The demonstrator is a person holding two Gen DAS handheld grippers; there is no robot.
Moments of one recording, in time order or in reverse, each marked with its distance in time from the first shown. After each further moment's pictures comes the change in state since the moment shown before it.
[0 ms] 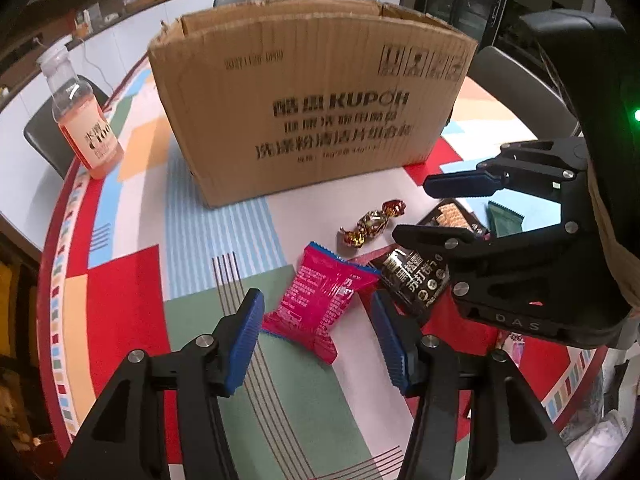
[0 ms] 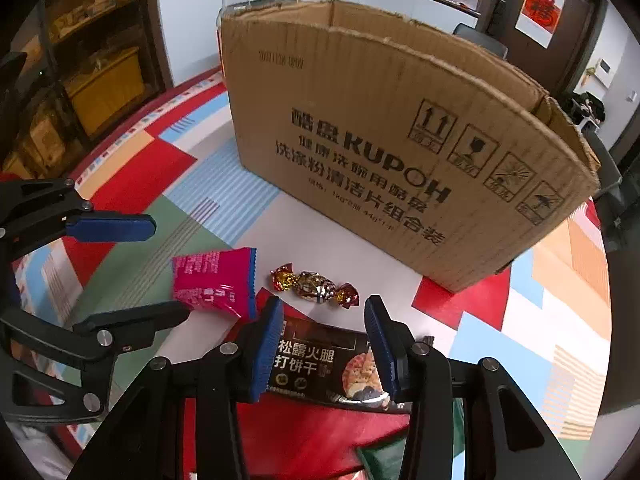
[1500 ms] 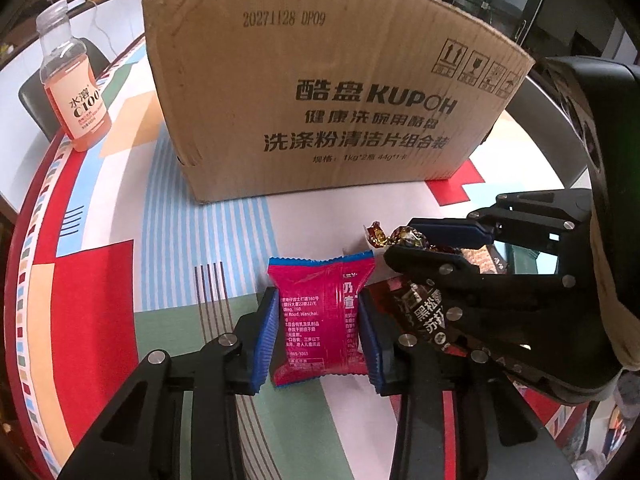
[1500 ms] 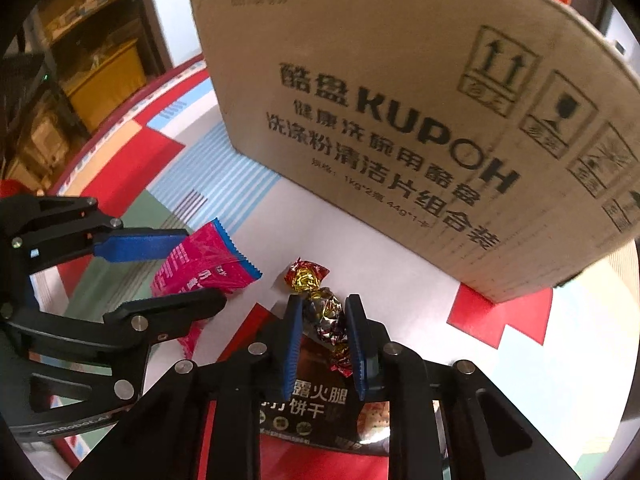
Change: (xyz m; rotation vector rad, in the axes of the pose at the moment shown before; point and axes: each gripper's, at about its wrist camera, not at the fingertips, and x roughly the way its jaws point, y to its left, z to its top) left arm 0.036 0.033 0.015 -0.120 0.007 -0.049; right arm 0.048 0.003 0.013 0.059 0.042 0.078
